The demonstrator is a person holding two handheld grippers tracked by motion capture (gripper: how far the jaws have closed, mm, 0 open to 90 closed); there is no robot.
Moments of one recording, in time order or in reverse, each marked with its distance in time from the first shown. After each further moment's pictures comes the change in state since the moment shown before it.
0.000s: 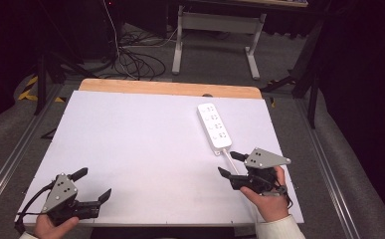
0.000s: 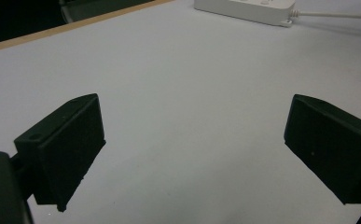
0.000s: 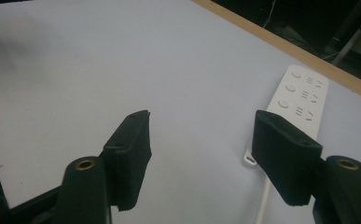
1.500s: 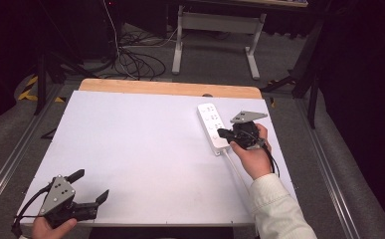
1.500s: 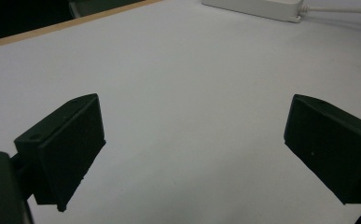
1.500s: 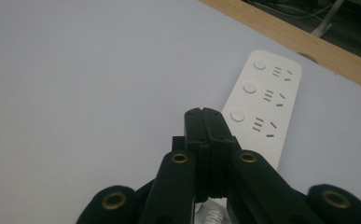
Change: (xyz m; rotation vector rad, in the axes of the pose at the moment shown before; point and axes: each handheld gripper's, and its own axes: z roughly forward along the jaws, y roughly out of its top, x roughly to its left) left arm 0.000 -0.003 -0.005 0.014 0.029 -0.006; right arm -0.077 0.032 0.081 0.143 -0.045 0.108
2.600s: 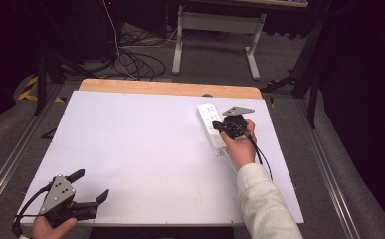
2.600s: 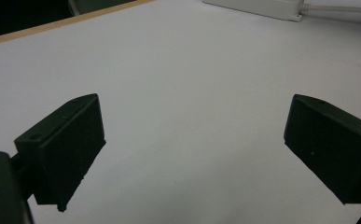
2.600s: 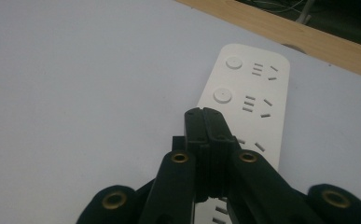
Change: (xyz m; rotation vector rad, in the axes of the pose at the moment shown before) left arm 0.001 0.000 0.002 0.003 -0.002 -0.010; right arm -0.028 -0.008 0.066 -0.024 -0.070 0.098
